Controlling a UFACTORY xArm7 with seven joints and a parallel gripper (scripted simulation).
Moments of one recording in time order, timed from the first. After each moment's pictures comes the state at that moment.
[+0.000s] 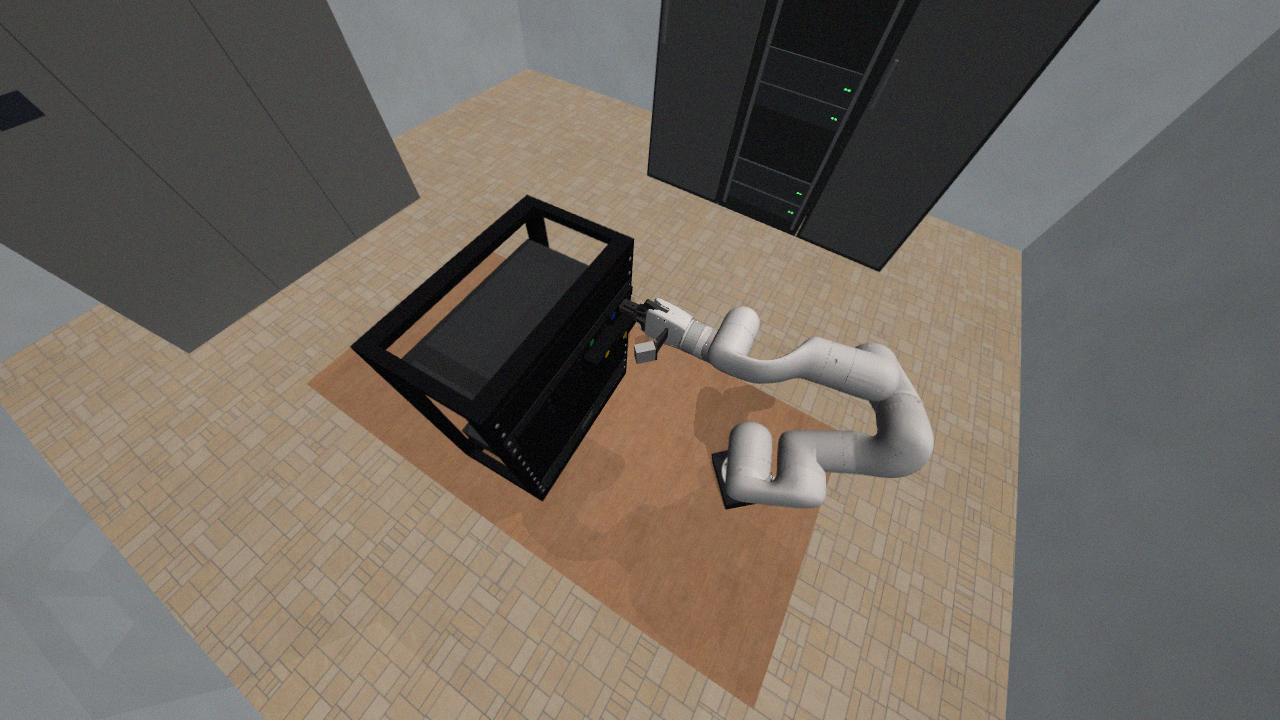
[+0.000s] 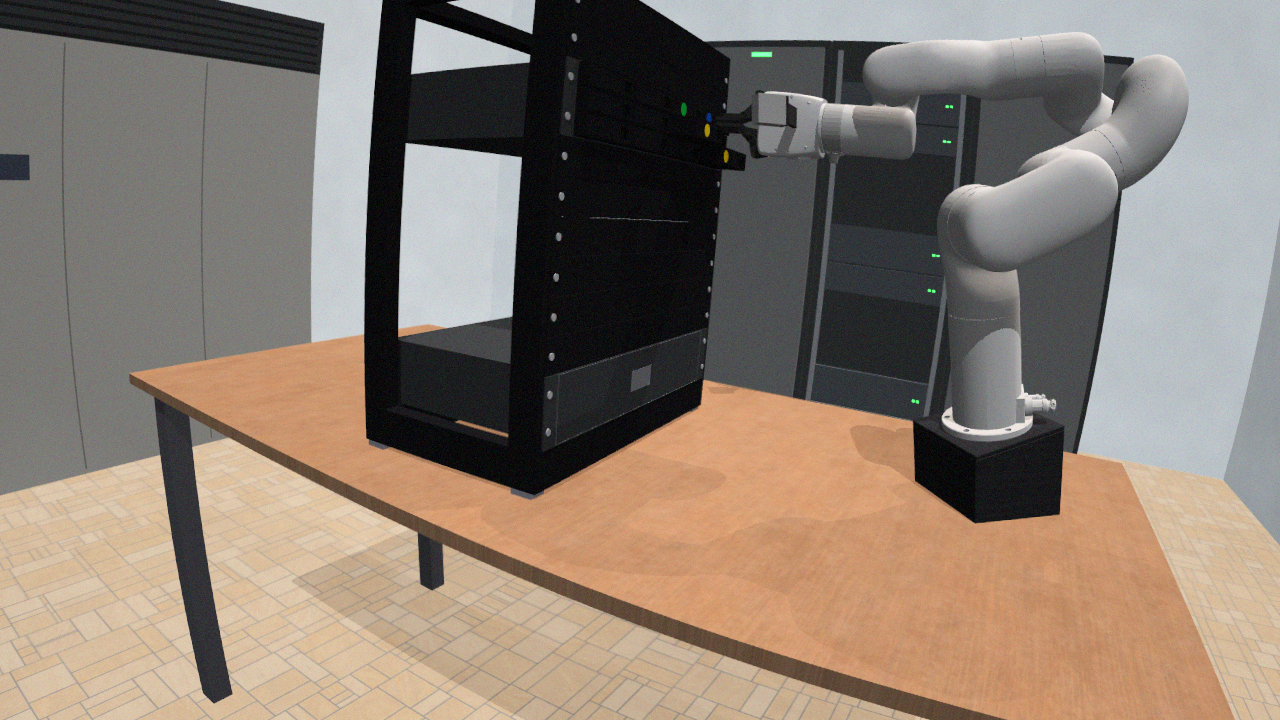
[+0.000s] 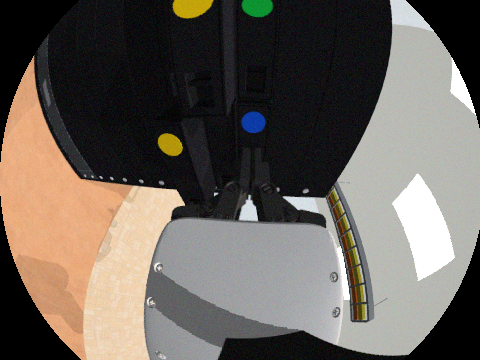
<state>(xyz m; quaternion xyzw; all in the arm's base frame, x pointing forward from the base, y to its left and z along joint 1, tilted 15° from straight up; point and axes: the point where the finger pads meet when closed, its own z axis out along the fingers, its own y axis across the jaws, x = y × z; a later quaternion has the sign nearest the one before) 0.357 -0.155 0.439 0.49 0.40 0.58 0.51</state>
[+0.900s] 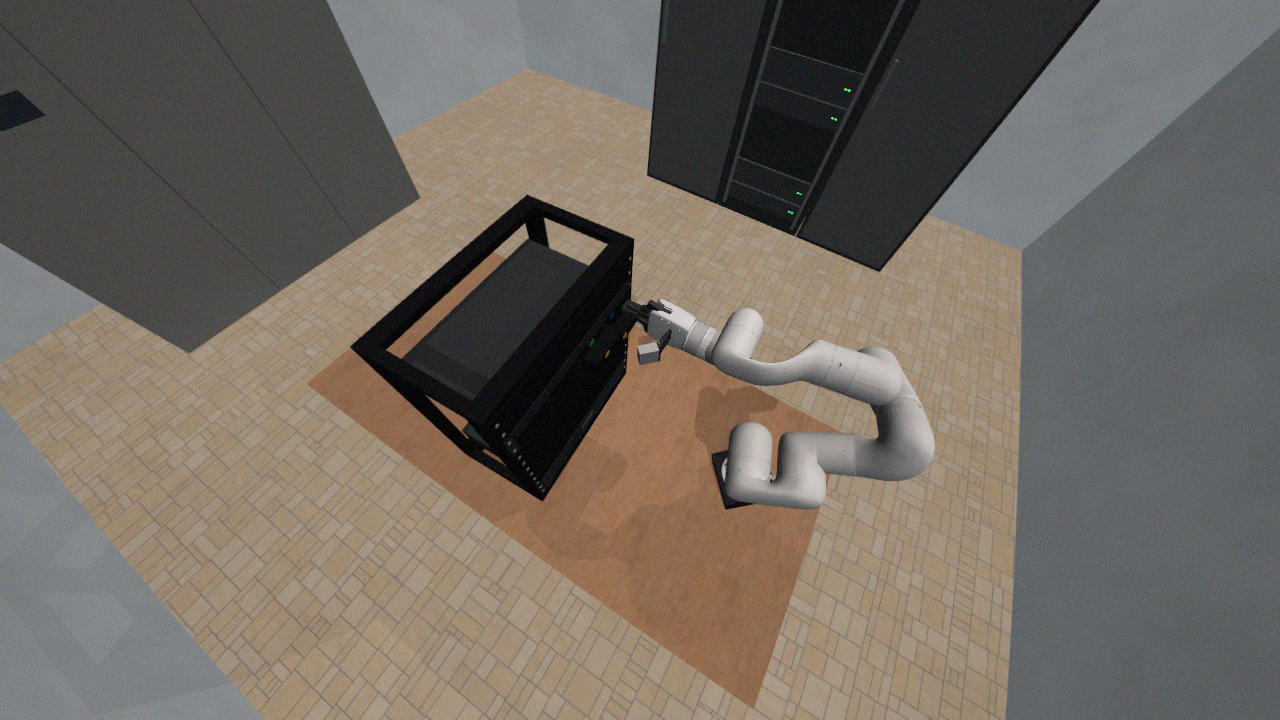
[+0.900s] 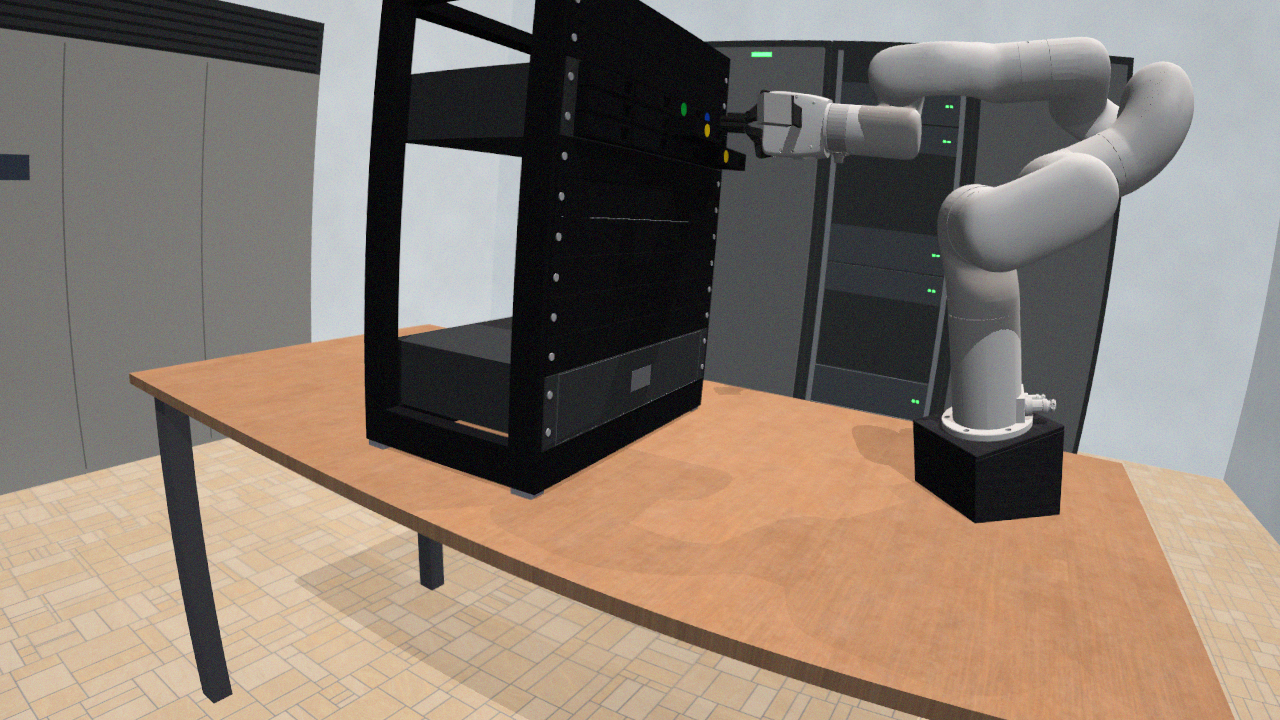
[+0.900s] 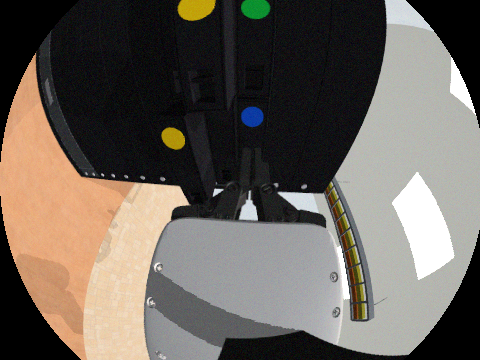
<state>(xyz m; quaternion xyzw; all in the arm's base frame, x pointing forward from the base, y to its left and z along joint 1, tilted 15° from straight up) 0.349 -0.155 0.438 0.49 0.40 0.58 0.51</state>
